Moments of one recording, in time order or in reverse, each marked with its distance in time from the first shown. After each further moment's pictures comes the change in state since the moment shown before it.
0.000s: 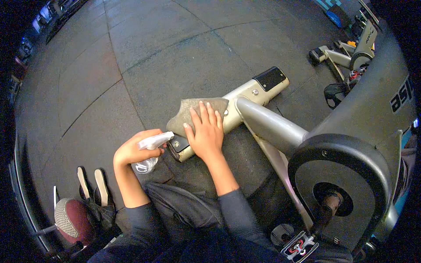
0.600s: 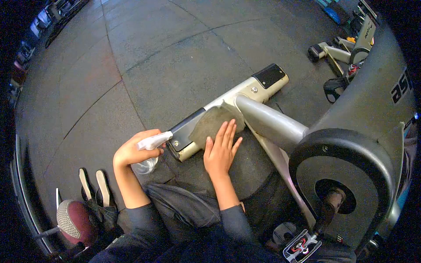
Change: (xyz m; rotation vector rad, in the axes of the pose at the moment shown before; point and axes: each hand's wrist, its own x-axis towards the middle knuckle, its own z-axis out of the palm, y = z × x) left_hand -0.003 -0.001 0.002 0.020 -0.001 -0.003; right_hand -0.069 0.010 0.009 -0.024 0.056 0.355
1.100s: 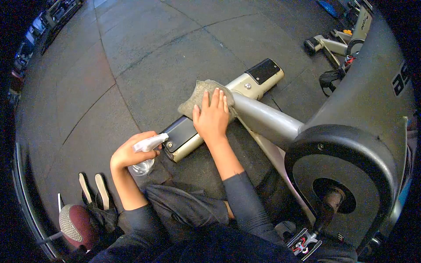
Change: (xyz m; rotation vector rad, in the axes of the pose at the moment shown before) left_hand 0.008 0.008 0.005 0.042 -0.006 -0.010; right_hand 0.101 -0.003 0.006 -0.115 0.134 -0.242
